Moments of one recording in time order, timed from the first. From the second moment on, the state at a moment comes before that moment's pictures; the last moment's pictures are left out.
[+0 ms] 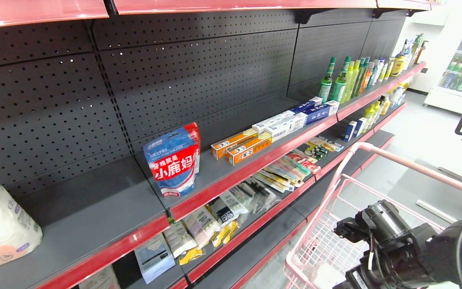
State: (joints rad) left arm 0.00 0.00 0.00 0.00 0.05 0.01; right arm 0.39 1.84 -0.46 -0.13 -0.06 0.00
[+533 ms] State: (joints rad) left arm 0.00 0.00 0.00 0.00 0.05 0.01; right arm 0.40 1.92 -0.42 -0.13 -0.06 -0.10
